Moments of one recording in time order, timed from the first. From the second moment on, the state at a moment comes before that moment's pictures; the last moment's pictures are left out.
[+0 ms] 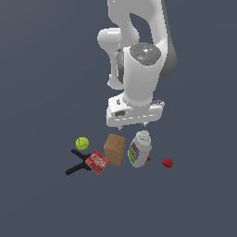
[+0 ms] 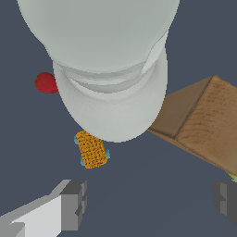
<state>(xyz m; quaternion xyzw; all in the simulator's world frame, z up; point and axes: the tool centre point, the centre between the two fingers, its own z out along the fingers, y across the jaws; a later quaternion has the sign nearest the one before) 0.024 0.055 0.206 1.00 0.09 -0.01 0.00</state>
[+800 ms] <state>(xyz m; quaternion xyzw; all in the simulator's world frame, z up) 0.066 0.122 0.143 0.98 0.20 0.07 0.01</state>
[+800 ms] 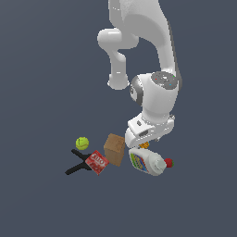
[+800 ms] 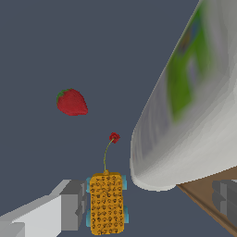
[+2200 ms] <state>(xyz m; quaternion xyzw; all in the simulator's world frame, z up) 0.021 0.138 0.020 0.97 0.23 0.00 0.00</state>
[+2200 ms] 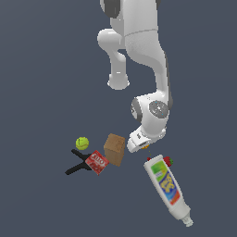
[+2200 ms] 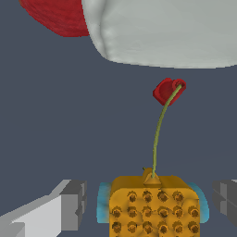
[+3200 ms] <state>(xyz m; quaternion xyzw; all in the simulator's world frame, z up) 0.019 0.139 0.015 0.97 0.23 0.00 0.00</state>
